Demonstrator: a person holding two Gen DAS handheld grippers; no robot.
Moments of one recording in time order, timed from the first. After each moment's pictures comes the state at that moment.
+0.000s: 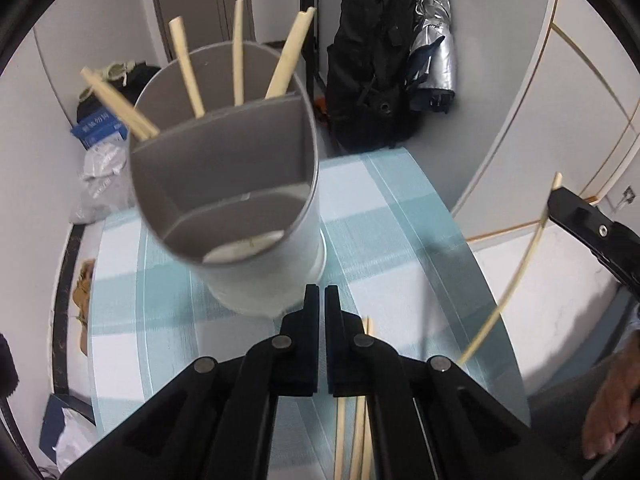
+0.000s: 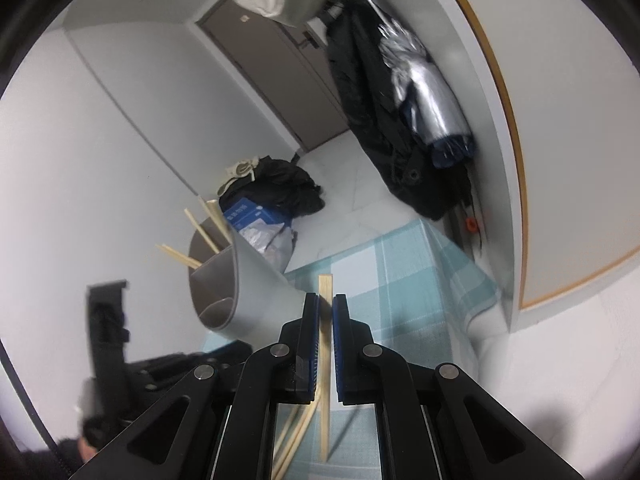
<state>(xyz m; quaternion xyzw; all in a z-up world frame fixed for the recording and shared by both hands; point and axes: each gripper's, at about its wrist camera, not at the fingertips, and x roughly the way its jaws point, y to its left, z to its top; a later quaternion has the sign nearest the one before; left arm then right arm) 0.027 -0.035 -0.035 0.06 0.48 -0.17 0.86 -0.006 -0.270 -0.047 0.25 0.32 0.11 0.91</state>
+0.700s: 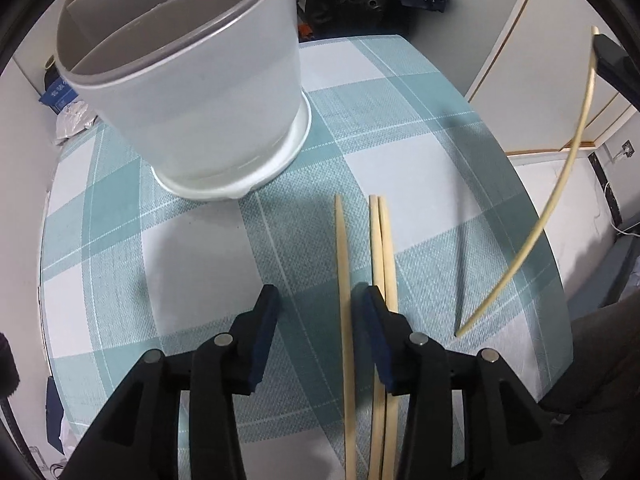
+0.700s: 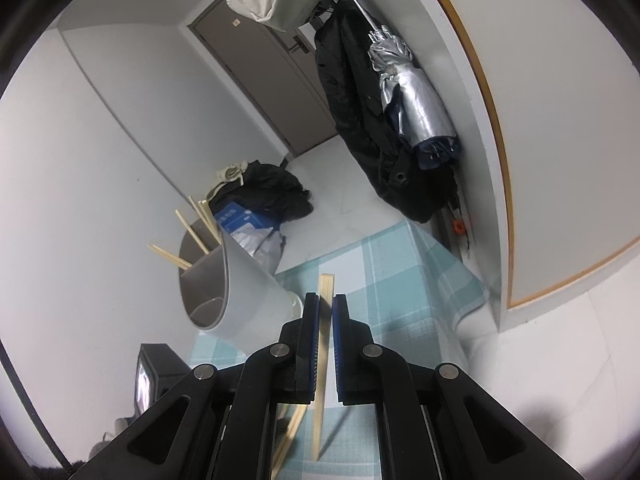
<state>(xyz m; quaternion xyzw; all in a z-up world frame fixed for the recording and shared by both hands) 0.032 -0.051 -0.117 0.11 0.58 -0.19 0.79 -0.006 -0.276 -0.049 0.25 0.32 0.09 0.91</state>
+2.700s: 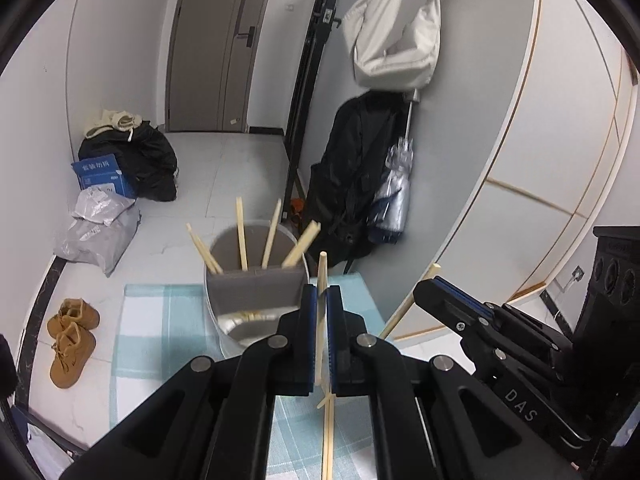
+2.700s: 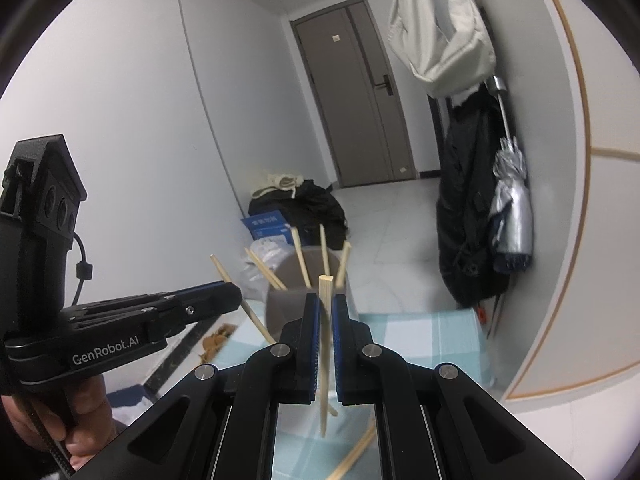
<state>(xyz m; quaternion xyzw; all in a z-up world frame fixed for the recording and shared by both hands) 0.038 -0.009 0.070 -0.05 0.33 -0.23 0.91 -0.016 -0.171 0.048 0.09 0.23 0.15 0.96</state>
